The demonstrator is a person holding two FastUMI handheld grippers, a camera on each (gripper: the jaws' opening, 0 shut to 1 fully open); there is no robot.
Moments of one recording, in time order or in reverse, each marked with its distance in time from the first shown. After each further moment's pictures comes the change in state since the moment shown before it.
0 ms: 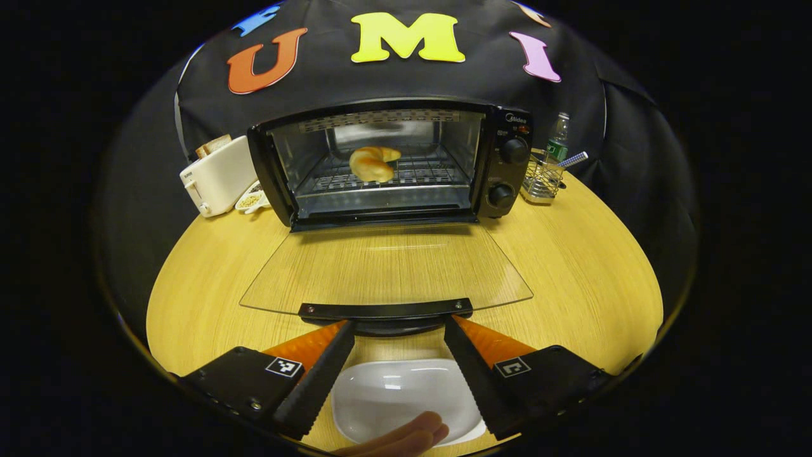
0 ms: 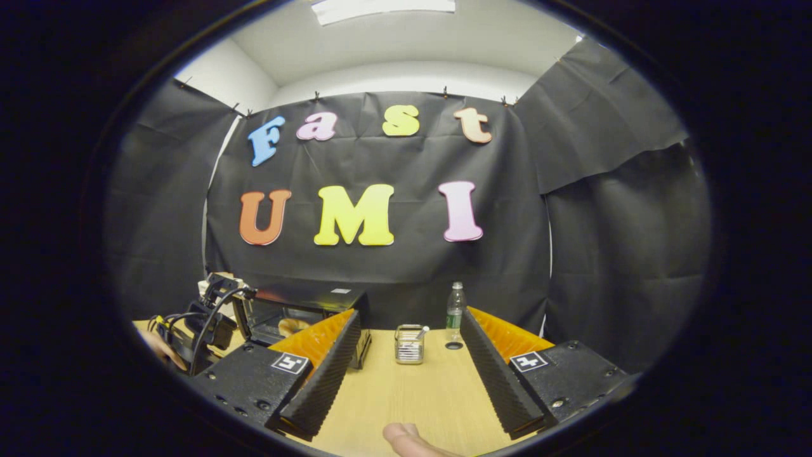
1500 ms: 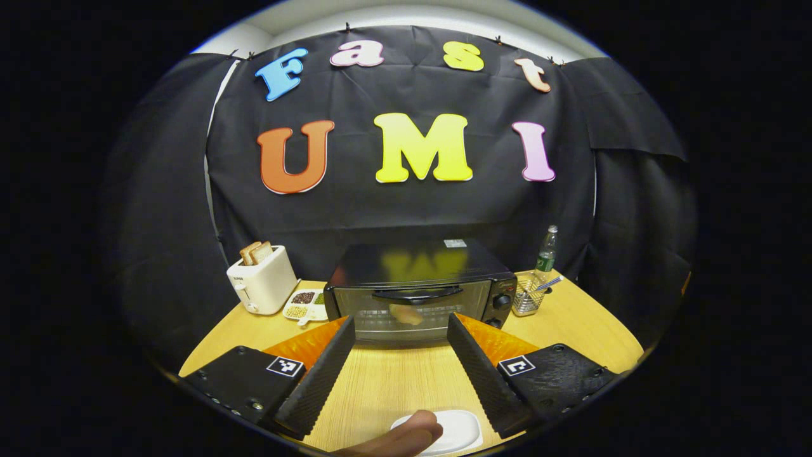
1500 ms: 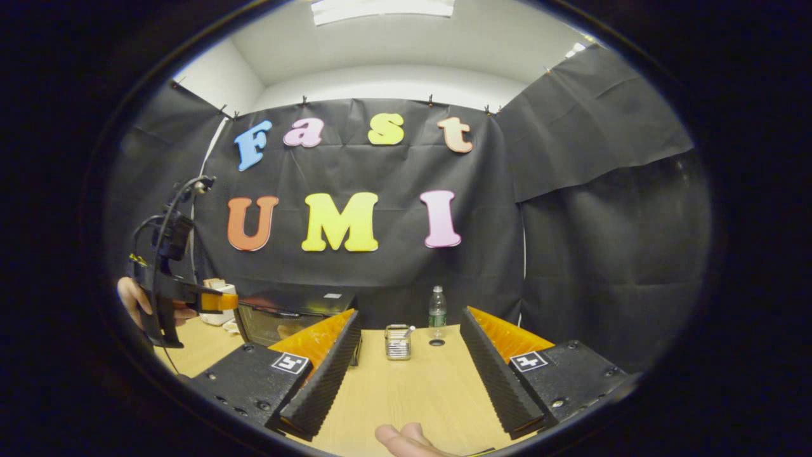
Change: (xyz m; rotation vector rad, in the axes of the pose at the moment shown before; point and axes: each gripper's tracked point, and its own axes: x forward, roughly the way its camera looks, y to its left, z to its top) left arm -0.148 0.048 0.142 0.004 -0.512 -0.001; right arm -0.070 0.008 0.042 -0.004 0.008 -0.104
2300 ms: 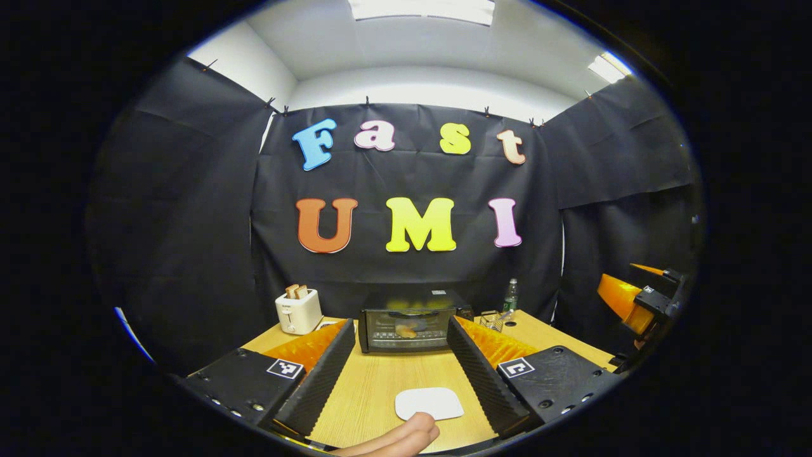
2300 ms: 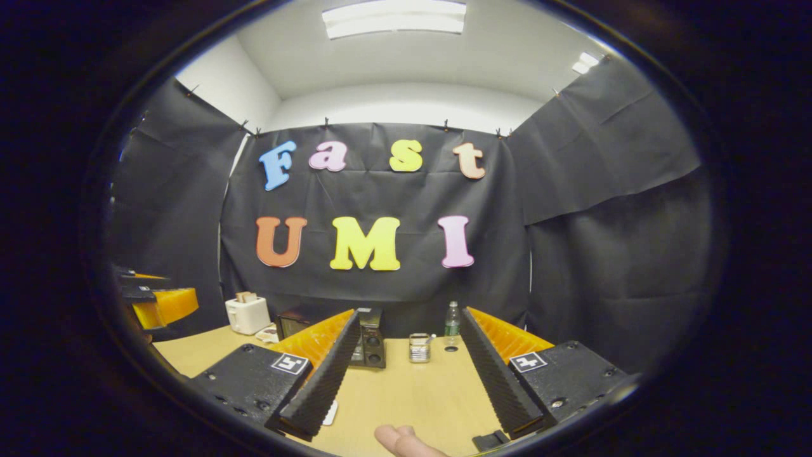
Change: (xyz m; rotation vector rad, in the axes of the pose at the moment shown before) left arm -0.234 0.005 0.018 -0.033 -0.295 0.005; right arm -0.118 0.058 0.057 0.008 -0.060 0.068
